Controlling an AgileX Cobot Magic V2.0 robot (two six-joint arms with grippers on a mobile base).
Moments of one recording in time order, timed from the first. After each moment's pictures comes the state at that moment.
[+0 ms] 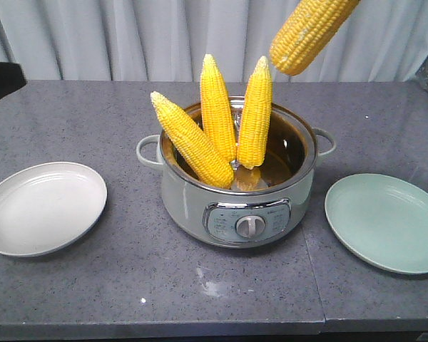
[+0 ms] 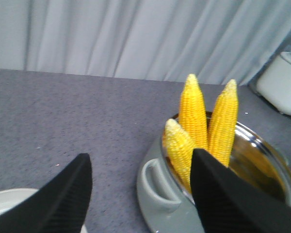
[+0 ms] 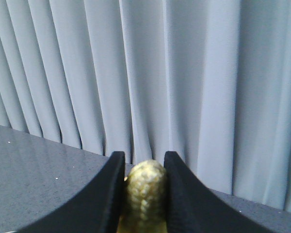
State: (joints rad) left arm -0.05 1.04 -1.04 -0.77 0.54 0.43; right arm 0.02 1.29 -1.46 1.09 0.58 -0.96
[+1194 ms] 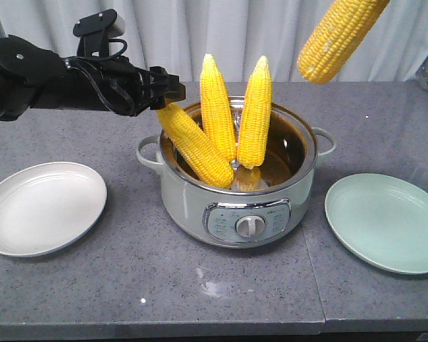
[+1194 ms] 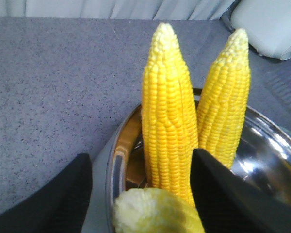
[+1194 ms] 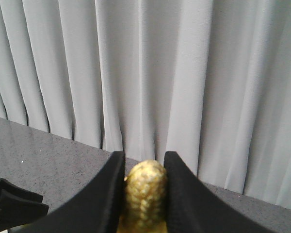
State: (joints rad) left arm -0.30 1.75 -1.48 -0.86 0.50 0.51; right arm 0.02 1.27 -1.46 0.89 0.56 -0.87
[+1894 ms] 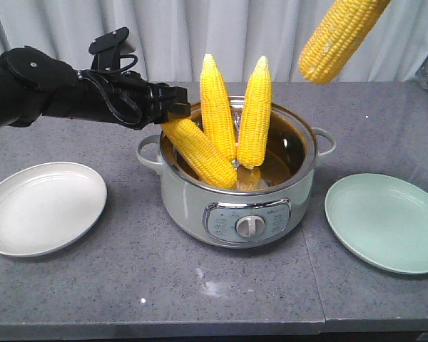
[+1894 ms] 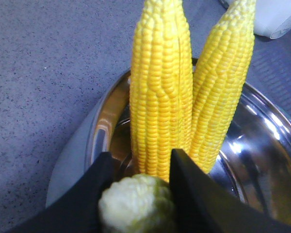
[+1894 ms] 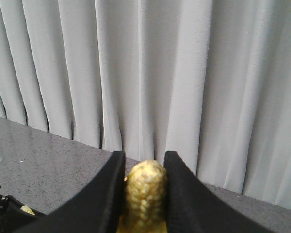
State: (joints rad) left arm -0.30 1.80 -1.49 -0.92 0.58 0.51; right arm 0.02 1.27 -1.46 0.89 0.56 -0.87
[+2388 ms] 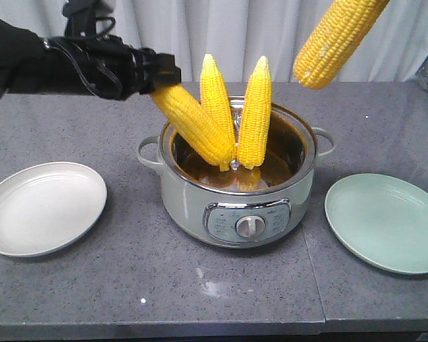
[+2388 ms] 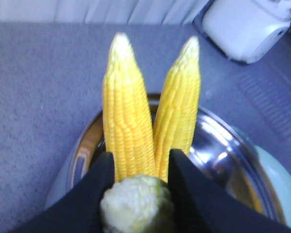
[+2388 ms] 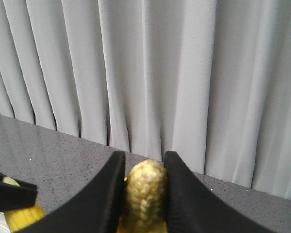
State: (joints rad) left arm -0.30 1.65 -1.49 -0.90 0.56 0.51; right arm 0.02 1.27 -1.46 0.89 0.58 -0.84
